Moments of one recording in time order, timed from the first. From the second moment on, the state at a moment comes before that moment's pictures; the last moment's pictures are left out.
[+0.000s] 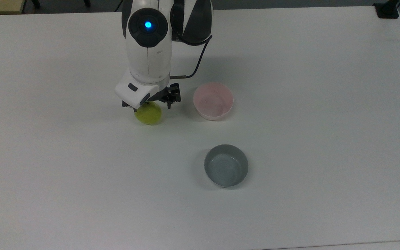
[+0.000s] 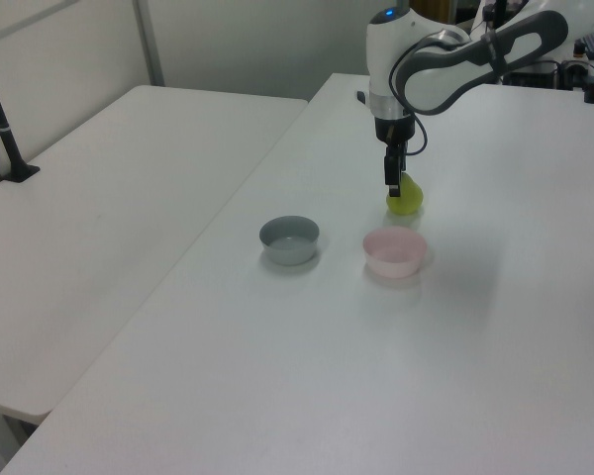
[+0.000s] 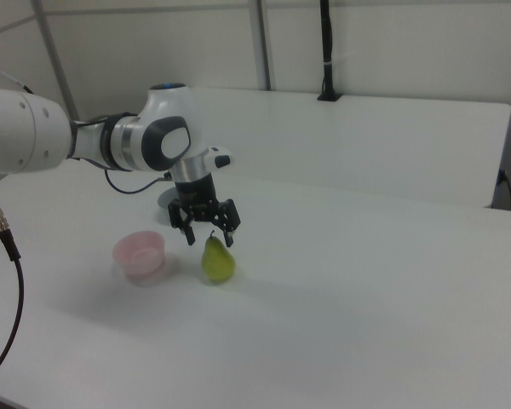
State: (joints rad) arm 0.16 0.42 -0.17 -1.67 -0.06 2.04 -0.16
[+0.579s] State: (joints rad) arm 0.16 0.44 -0.18 -1.72 -0.12 2.07 -0.16
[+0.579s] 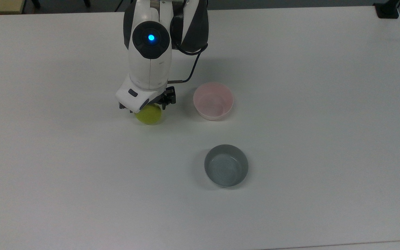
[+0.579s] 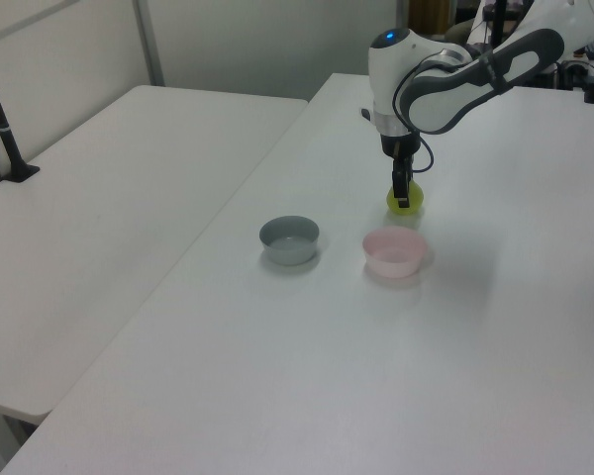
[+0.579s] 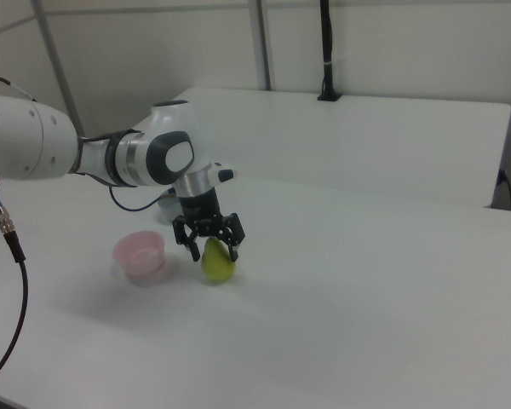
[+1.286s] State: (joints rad) arm 0.16 0.44 -0.18 -1.72 -0.12 2.09 -0.16
